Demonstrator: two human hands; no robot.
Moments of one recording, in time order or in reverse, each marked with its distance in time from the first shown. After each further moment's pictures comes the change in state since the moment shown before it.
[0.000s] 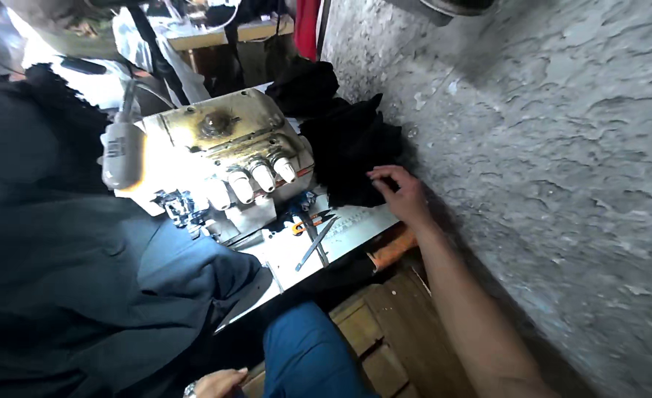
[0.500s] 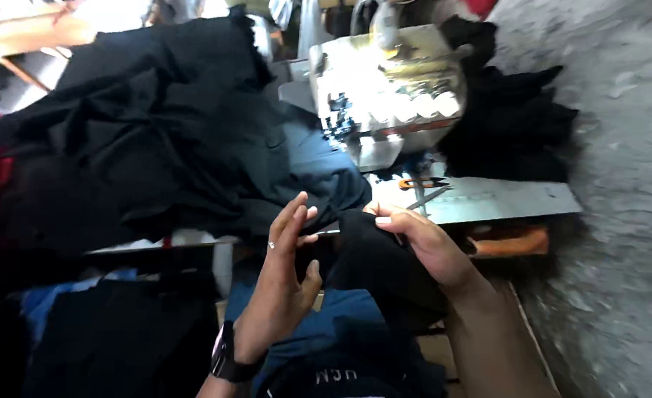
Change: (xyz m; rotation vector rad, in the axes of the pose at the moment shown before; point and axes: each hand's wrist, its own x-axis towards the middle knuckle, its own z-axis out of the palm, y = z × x) left_hand 0.010 0.027 -0.035 -0.175 0.287 0.173; right_hand -0.075 -0.289 0.062 1.168 -0.815 0.477
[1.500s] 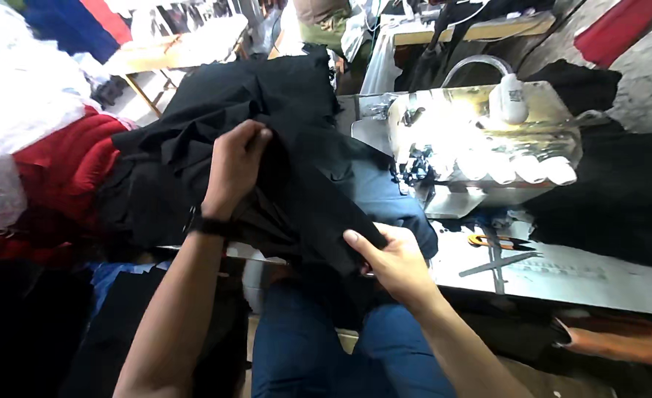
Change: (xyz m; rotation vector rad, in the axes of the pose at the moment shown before) left_hand 0.141 -0.021 -0.191 0.689 0.260 -0.007; right_hand 0.089 0.019 0.075 -0.250 0.114 -0.165
